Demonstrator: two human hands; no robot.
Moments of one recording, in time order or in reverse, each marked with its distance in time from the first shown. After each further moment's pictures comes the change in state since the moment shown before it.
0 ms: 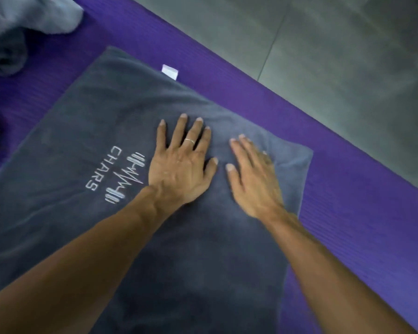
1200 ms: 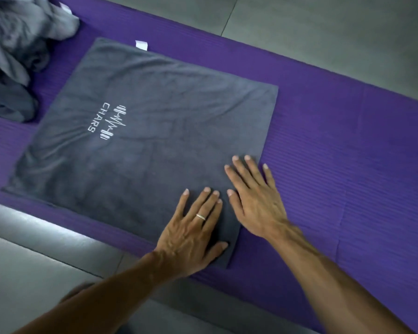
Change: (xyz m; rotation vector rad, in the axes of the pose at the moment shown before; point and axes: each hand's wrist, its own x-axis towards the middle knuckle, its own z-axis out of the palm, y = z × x) left_hand -0.229 0.138 0.021 0.031 -0.176 0.341; right_hand -0.203 0.045 0.014 0.052 -0.005 -0.064
